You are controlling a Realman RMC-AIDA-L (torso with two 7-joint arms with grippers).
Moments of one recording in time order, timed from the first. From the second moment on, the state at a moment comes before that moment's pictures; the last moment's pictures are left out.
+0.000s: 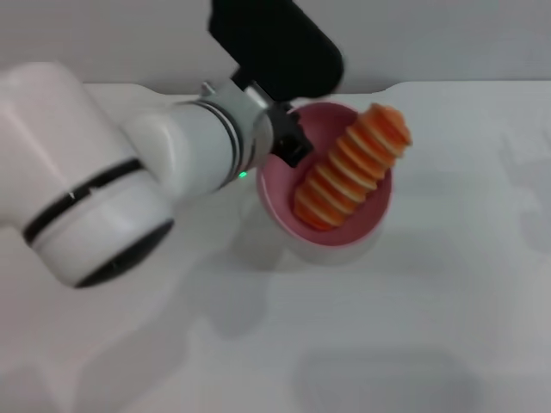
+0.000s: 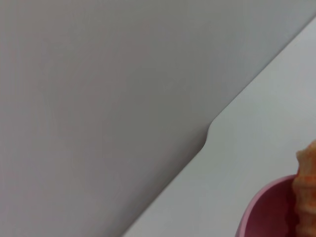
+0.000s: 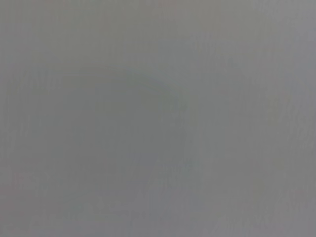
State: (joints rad) left arm -0.55 -2.07 2.14 1.55 0.06 -0.88 -0.13; right arm -0.10 2.08 -1.72 -1.51 0.33 -0.01 -0.25
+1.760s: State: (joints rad) left arm -0.59 -2.08 2.31 1.47 0.65 -0.89 -0.20; right arm -0.11 2.08 -1.78 -1.53 0.34 0.04 -0.24
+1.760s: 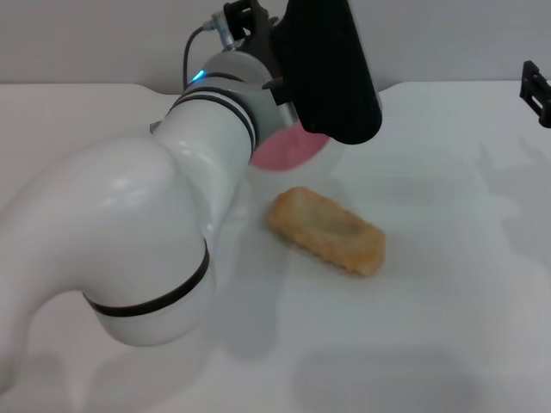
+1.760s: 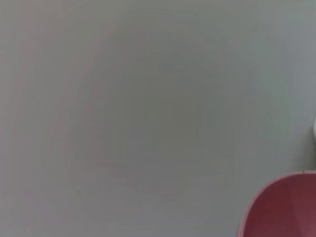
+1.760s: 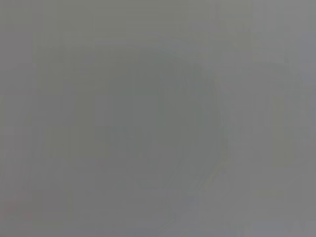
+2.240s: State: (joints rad) left arm -0.59 -2.07 2.06 1.60 0.45 -1.13 -0.42; right arm -0.04 2.07 -1.77 -1.60 0.34 0.31 -0.16
